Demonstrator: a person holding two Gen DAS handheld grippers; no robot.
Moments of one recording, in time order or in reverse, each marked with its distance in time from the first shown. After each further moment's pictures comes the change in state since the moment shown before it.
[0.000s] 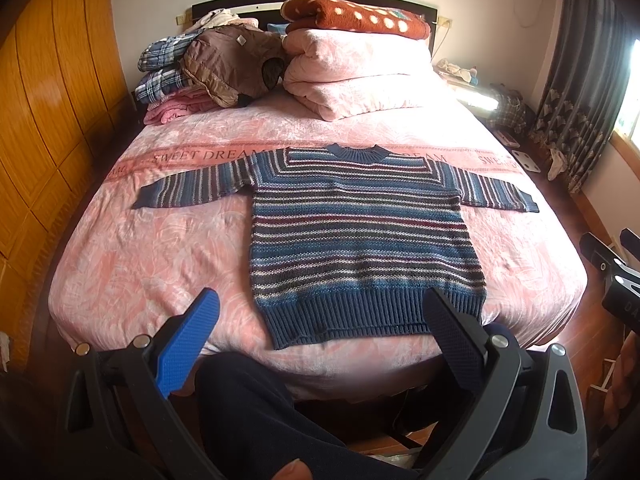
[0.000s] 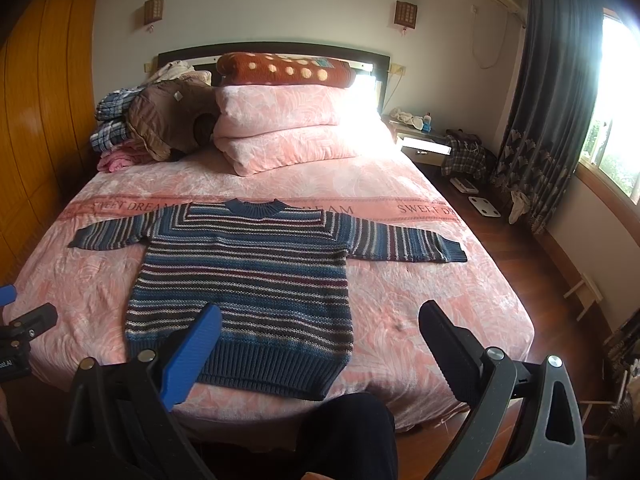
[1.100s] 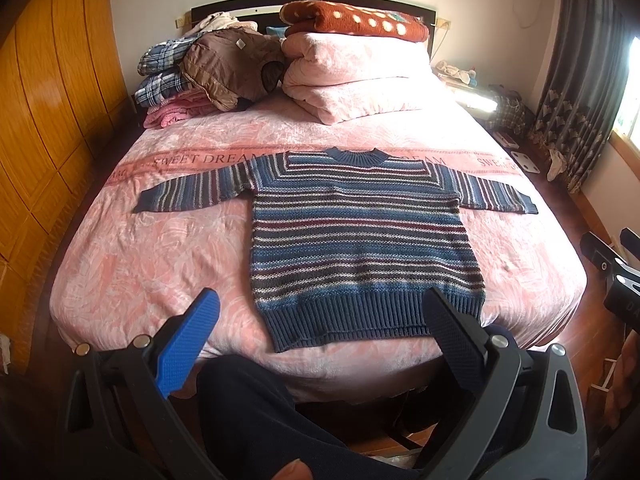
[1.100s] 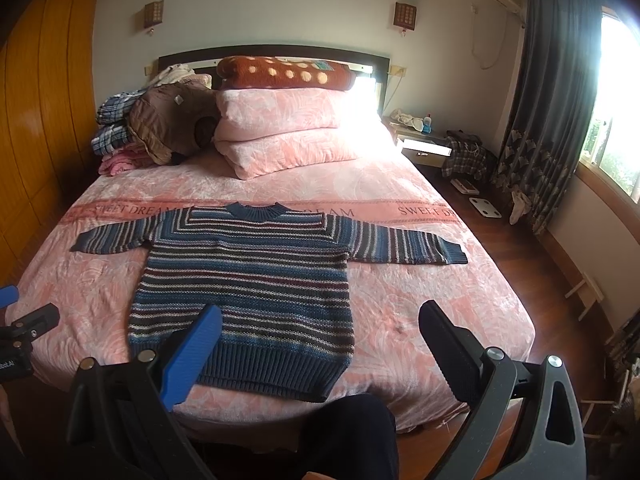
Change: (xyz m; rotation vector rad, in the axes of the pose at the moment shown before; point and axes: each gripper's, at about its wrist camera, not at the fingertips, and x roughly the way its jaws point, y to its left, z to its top) left arm 0.000 0.002 0.003 -0.001 -0.002 -0.003; right arm 0.000 0.001 0.000 0.004 0.001 0.005
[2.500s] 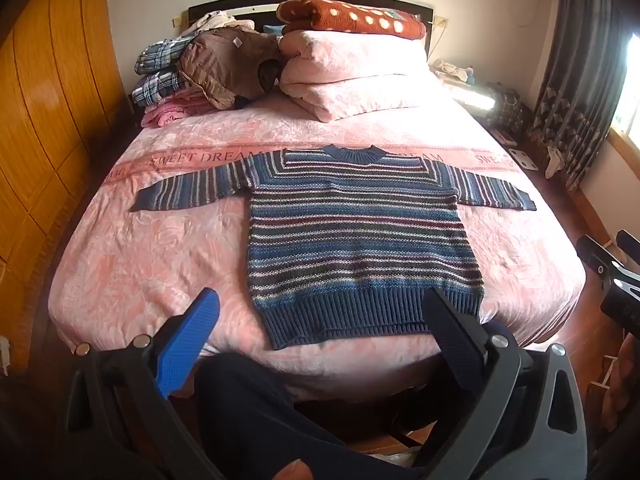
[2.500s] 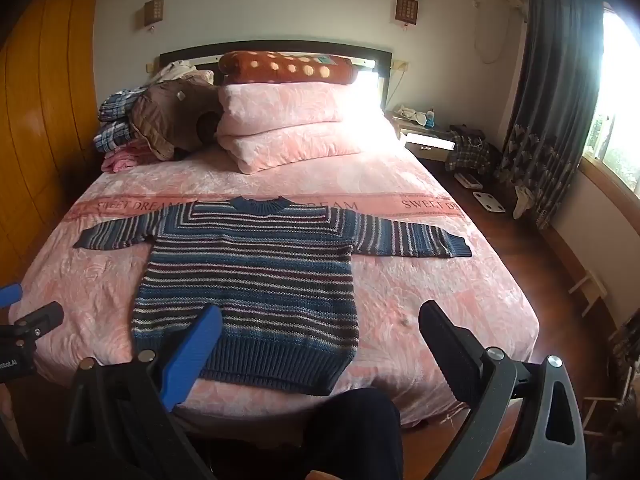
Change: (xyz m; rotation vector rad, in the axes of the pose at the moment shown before) left arm 0.001 -0.003 -0.006 0.008 -0.004 -0.003; right arm 0.002 0.009 -0.012 0.009 0.013 0.014
